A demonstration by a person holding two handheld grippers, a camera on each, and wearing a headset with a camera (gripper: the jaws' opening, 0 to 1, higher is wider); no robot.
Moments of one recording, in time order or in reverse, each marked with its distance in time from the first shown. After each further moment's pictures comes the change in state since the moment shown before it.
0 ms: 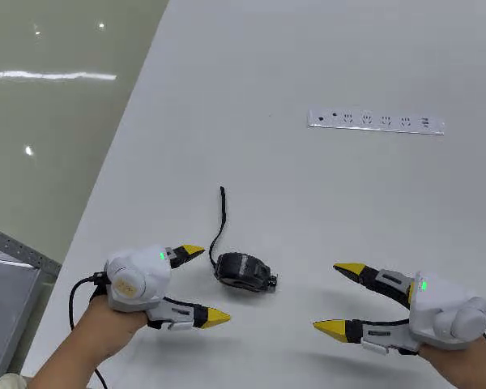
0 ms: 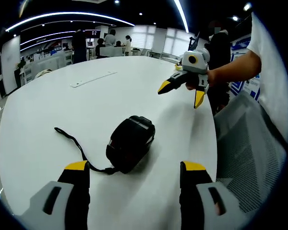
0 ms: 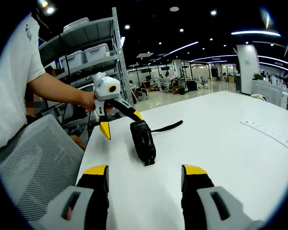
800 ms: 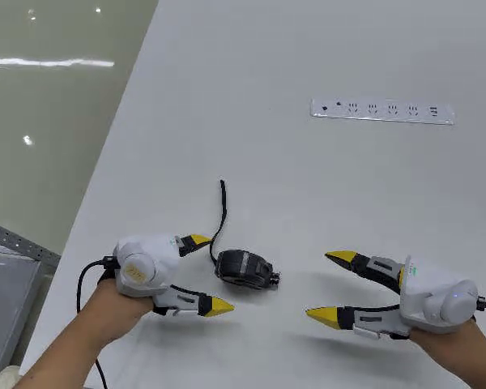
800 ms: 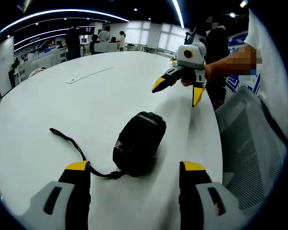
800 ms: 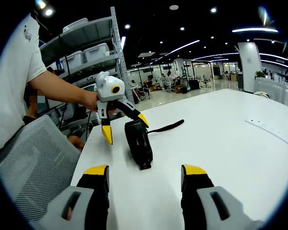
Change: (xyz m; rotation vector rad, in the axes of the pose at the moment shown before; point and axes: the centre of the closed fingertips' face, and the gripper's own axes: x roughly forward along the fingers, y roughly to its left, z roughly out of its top) left arm 0.018 0.012 -0.004 0.027 0.042 -0.045; right arm 0.023 -0.012 -0.003 0.014 0.003 0.028
